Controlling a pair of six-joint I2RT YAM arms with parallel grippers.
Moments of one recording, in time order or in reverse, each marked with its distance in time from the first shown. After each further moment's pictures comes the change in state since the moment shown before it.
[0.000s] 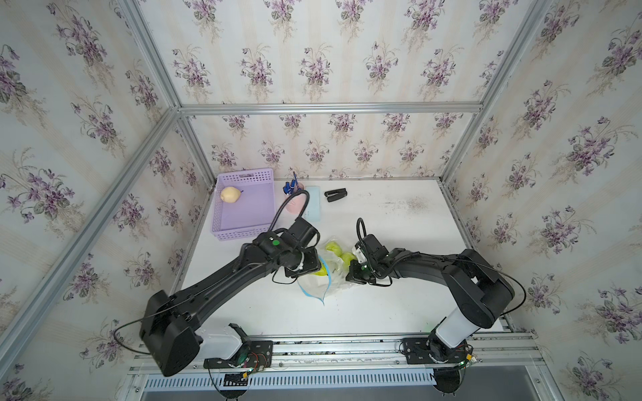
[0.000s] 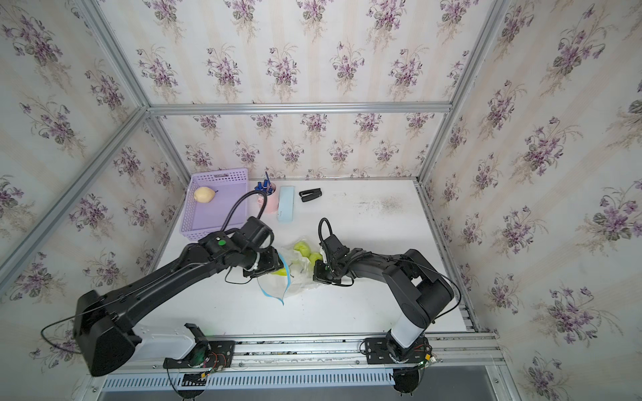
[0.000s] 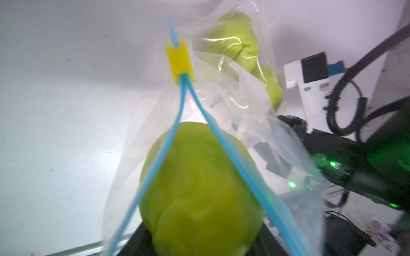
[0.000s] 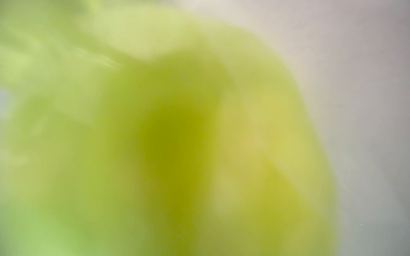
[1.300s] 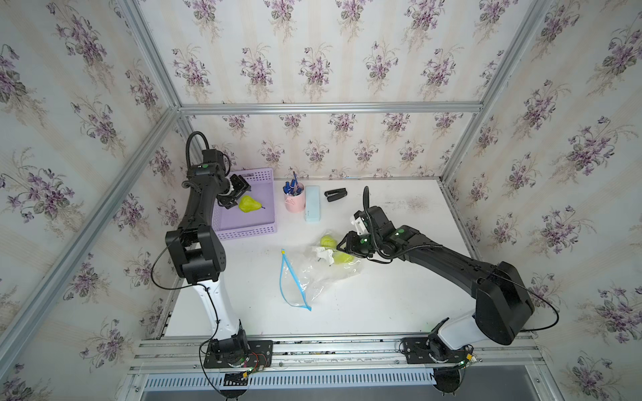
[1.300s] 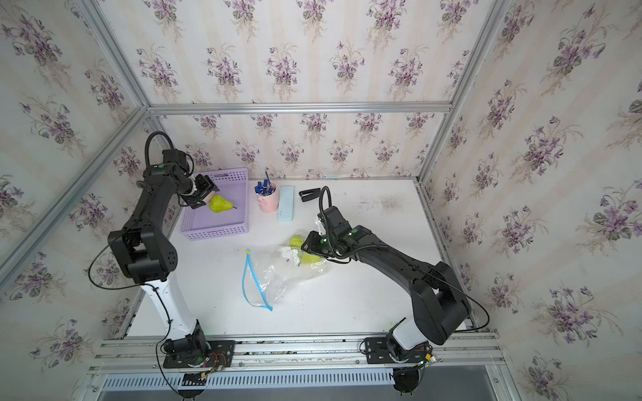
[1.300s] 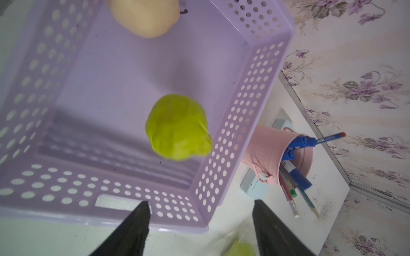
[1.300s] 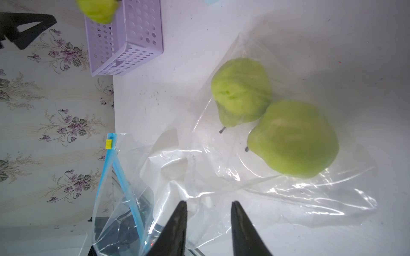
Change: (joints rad) left arm 0.876 0.856 0.986 -0.126 0.093 0.290; right arm -0.017 -0.132 0.314 -0.219 -0.005 -0.015
